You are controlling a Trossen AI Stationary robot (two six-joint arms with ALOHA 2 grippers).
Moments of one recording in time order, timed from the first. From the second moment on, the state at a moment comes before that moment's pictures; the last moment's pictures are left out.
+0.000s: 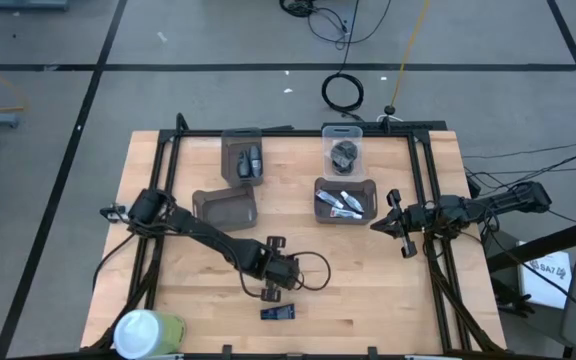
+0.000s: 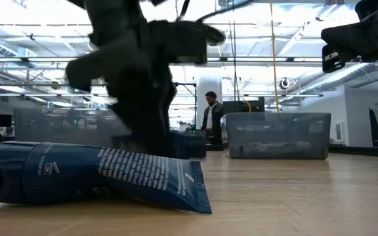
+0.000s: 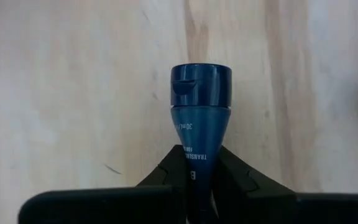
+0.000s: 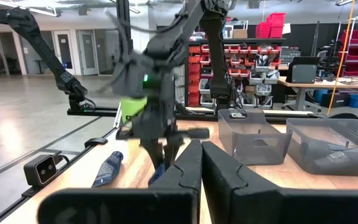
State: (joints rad) left arm -0.36 2.03 1.38 -0.54 -0.18 -0.20; right arm 0.23 0.18 0.01 0.25 0.05 0.01
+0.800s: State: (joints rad) left arm -0.34 1.55 1.06 -0.11 -0.19 -0.11; right arm 0.23 0.17 0.01 0.25 0.05 0.01
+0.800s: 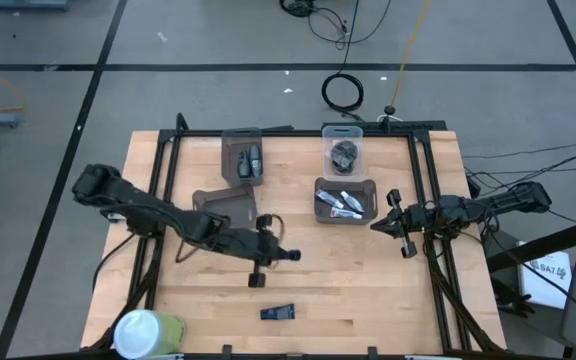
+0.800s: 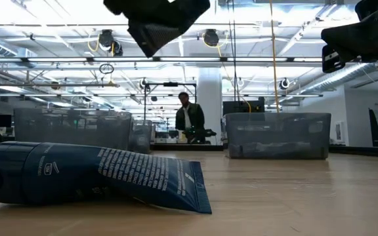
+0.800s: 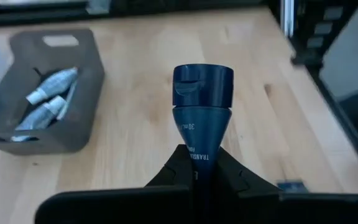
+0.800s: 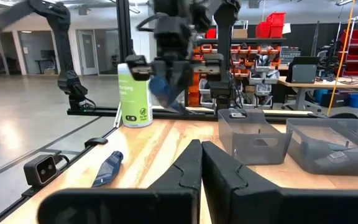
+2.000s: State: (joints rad) left arm -0.38 0.62 0.57 -0.59 -0.69 -0.58; right arm 0.23 0.18 0.01 0.25 0.05 0.01
